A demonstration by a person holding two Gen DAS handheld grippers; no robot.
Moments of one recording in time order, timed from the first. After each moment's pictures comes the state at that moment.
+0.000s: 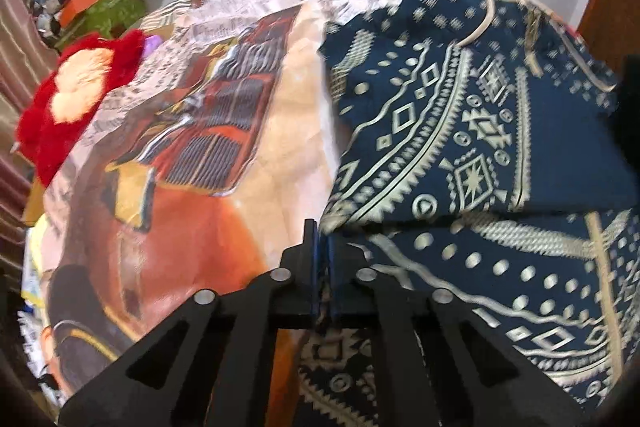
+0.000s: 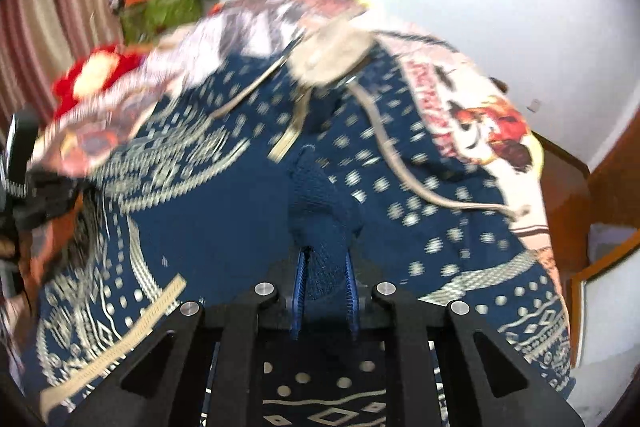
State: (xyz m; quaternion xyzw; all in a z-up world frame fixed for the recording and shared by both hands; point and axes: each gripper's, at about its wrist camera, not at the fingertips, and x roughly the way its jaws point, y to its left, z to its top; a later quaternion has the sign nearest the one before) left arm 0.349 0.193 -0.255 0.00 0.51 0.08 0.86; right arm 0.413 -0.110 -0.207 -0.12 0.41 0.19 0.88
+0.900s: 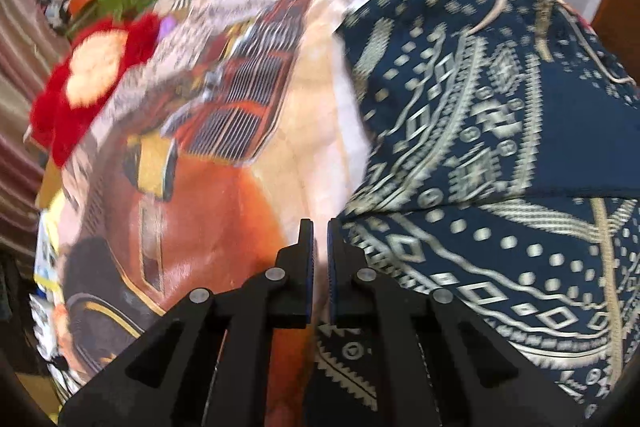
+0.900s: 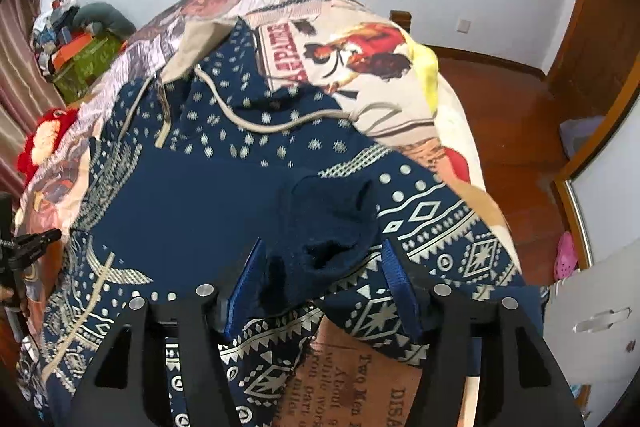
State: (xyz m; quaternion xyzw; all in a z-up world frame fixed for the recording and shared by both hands) left arm 0.348 0.185 -0.246 0.00 0.53 0.09 0.84; right arm 0.402 -0.247 -0.204 -0.01 0.47 0.09 0.88
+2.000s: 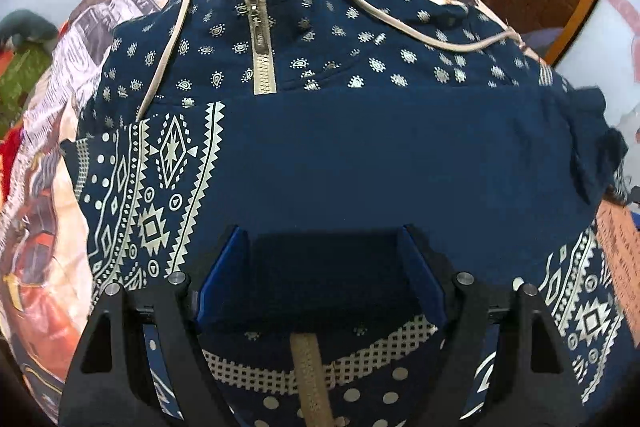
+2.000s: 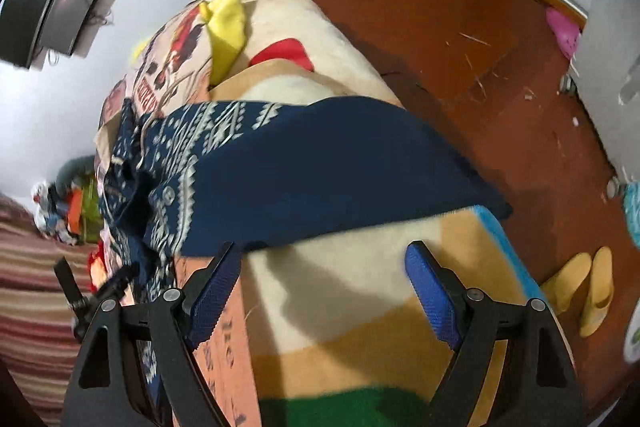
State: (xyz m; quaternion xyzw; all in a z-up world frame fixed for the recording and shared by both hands) left arm 0.433 -0.026 -0.248 0.03 0.54 -0.07 0.84; right arm 0.338 -0.450 -0.284 0.34 0.54 0.00 0.77
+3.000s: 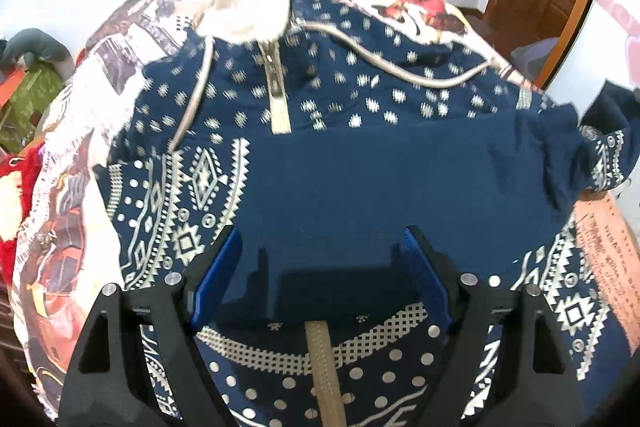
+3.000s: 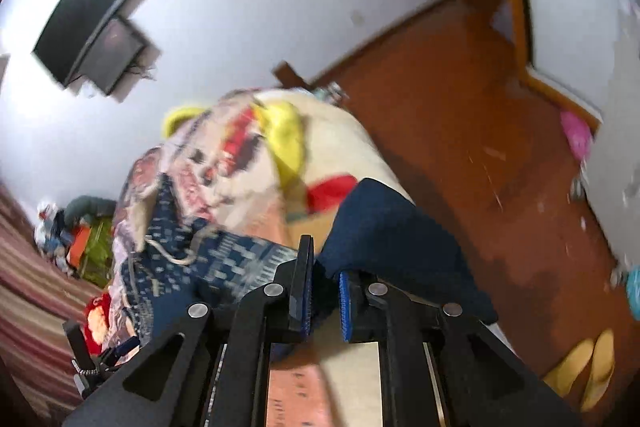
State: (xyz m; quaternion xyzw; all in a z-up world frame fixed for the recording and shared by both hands) left arm 0.416 -0.023 -0.207 0.05 0.50 -0.06 0.87; right arm 0.386 -0.429 -0.175 0.28 0.38 0.01 0.88
